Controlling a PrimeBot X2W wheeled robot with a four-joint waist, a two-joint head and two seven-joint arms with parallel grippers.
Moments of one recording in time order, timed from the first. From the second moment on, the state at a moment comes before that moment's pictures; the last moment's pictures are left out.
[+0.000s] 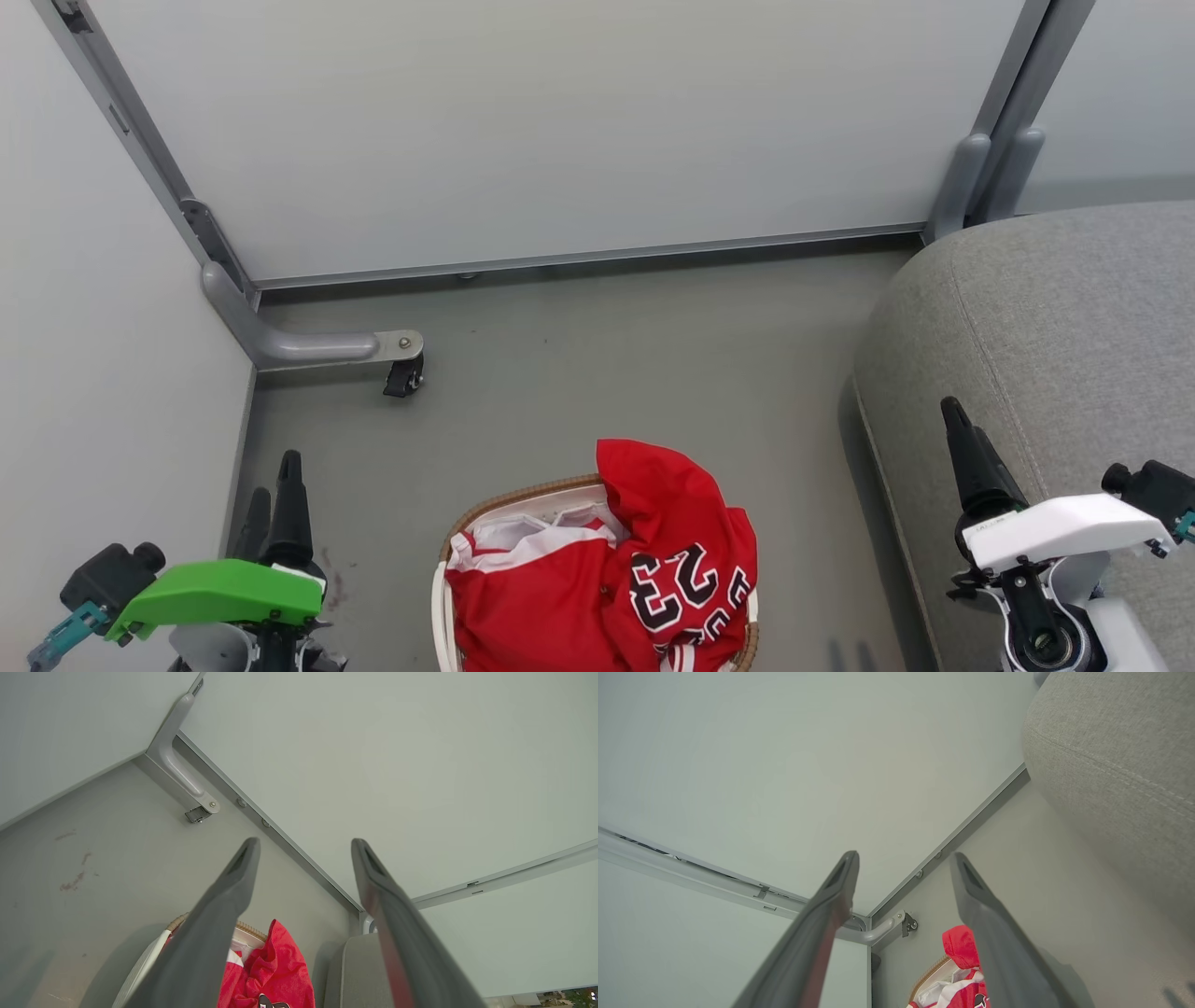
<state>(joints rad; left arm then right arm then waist) -0.09 0.06 0.04 0.33 -1.01 -0.12 -0.03 -0.13 -0.08 -0.03 0.27 1.05 0.13 -0.02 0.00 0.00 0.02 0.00</state>
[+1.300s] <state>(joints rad) -0.11 0.08 -0.06 0.39 -0.50 -0.04 -0.15 -0.15 -0.08 0.00 0.28 0.50 0.13 -0.15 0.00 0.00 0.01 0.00</state>
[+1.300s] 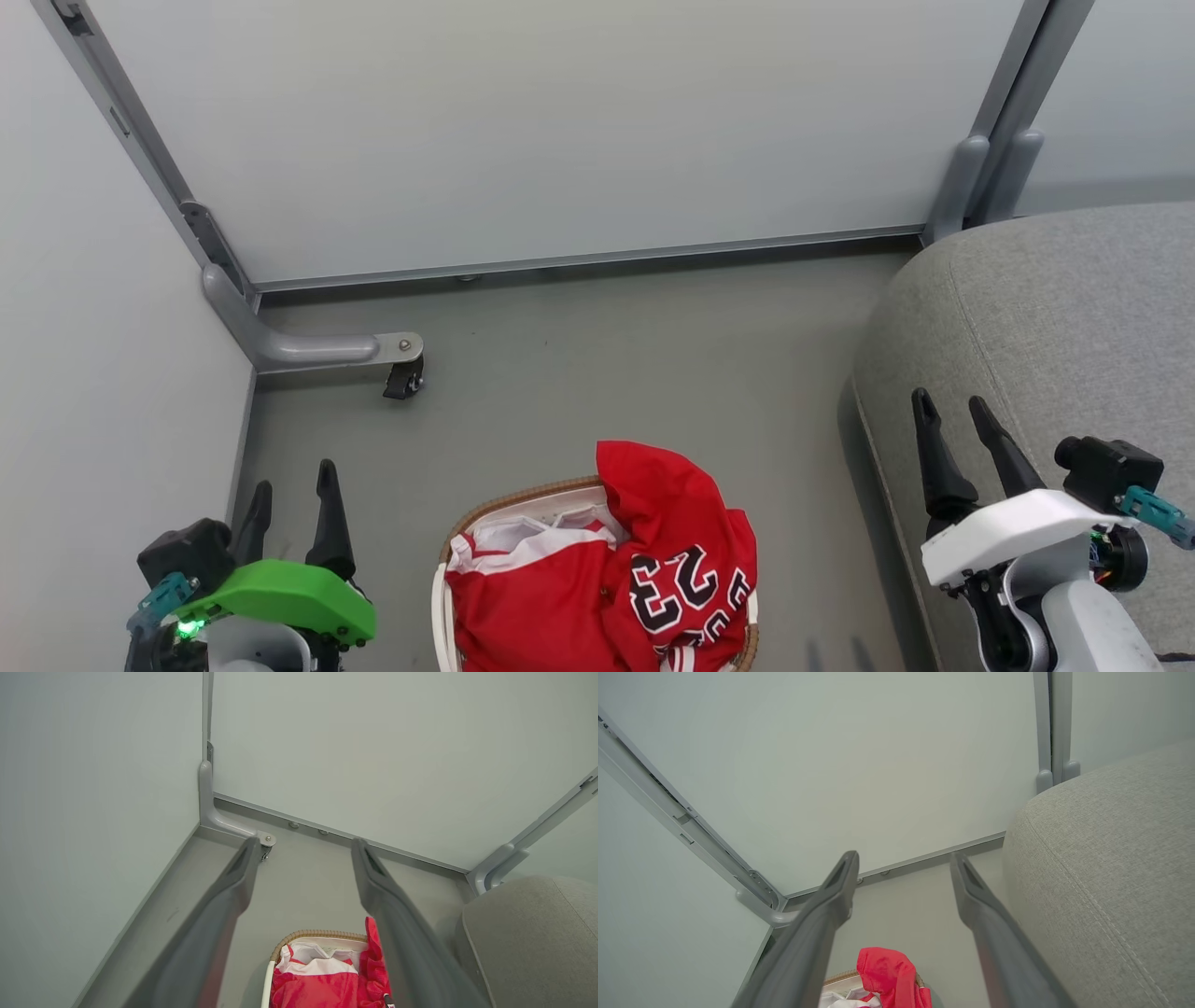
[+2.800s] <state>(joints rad) -0.04 0.05 -0.02 0.33 -0.16 -0.09 -0.25 -0.09 -0.05 -0.02 0.29 0.11 0.13 -0.25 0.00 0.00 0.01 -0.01</state>
